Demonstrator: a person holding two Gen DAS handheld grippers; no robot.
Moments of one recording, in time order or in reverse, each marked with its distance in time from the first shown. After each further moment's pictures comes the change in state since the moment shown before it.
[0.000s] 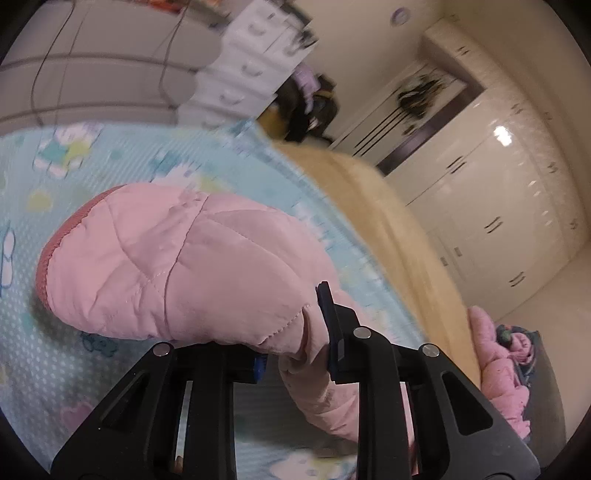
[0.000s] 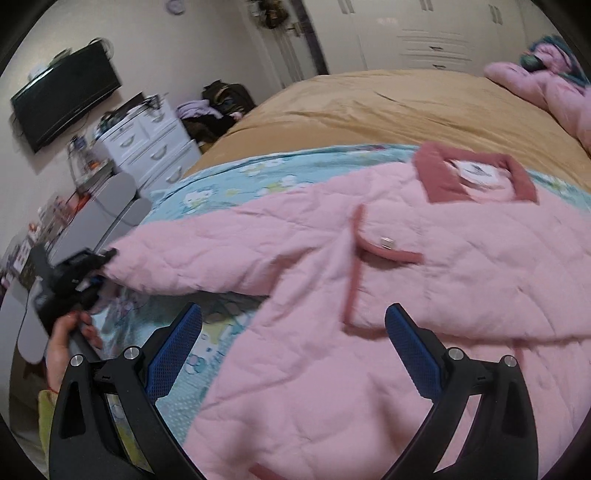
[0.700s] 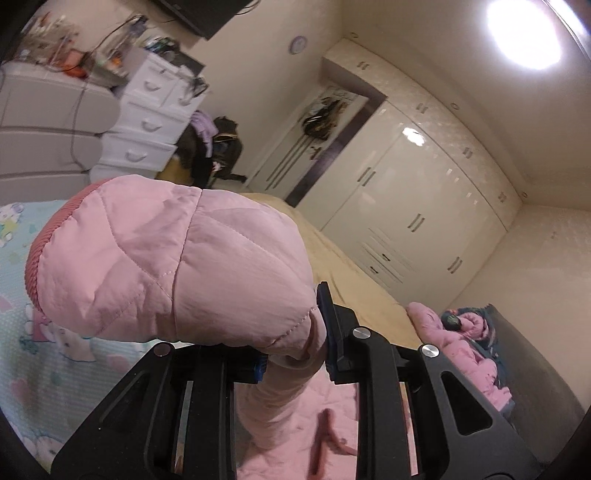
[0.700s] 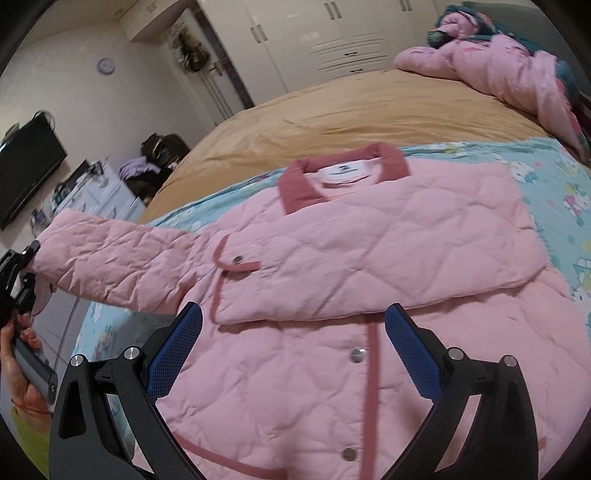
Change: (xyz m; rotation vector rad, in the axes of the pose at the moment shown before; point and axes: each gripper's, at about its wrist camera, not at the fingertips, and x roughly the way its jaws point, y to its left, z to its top) left arm -0.061 -0.142 -0.033 0.193 -0.135 -0.270; right arm -0.082 -0.130 -0.025 0.228 -0.132 -0.122
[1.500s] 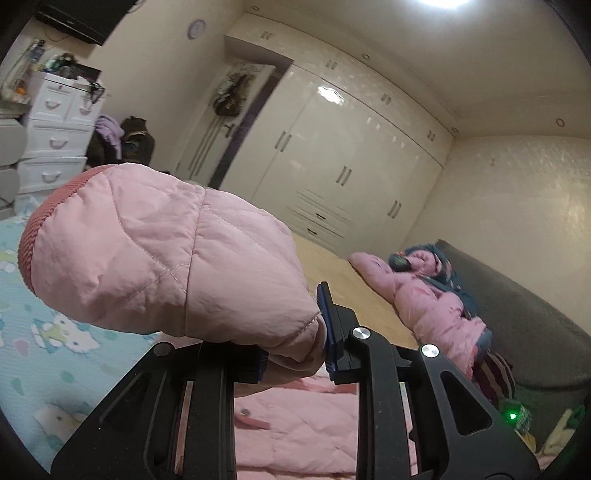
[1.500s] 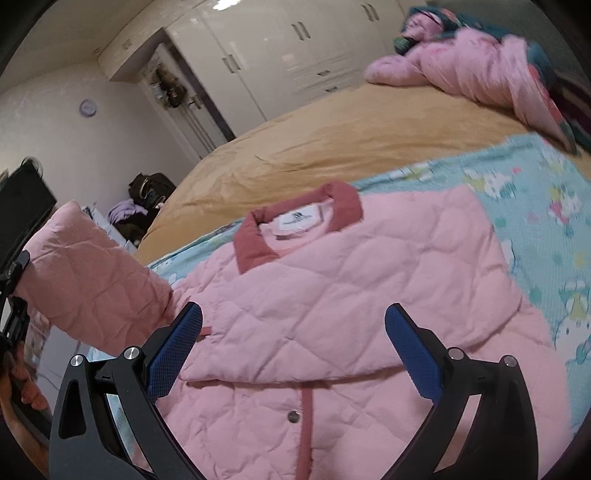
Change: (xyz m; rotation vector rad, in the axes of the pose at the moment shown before) left arm 0.031 -0.133 -0.083 0.229 0.106 -0.235; right arm -0.002 -0.079 0.040 0.136 -0.086 -0.014
